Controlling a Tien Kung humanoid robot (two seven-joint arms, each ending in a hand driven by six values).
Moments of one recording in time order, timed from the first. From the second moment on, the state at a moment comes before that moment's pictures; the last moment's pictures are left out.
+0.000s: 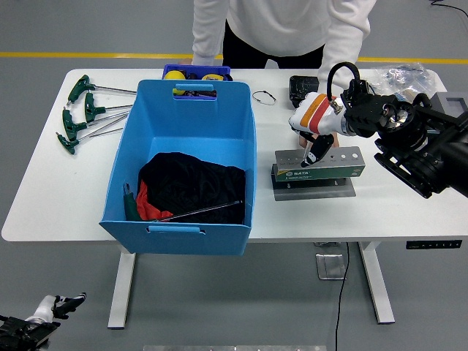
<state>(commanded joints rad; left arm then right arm) -0.29 0.12 -0.60 -0.18 0.81 0.22 -0.02 1.18 -0.13 0.09 0.53 -2.15 -0.13 0.32</state>
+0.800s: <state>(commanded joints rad) -0.24 0.13 -0.69 -0.18 0.90 0.21 0.00 1.25 -0.20 0.01 0.65 -1.99 -0.12 0.28</state>
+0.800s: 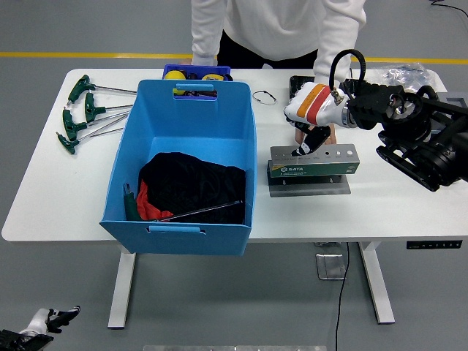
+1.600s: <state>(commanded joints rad) -0.20 0.14 -0.77 -0.18 0.97 0.20 0.01 1.40 -0.28 0.12 0.89 -2.09 0.03 0.23</state>
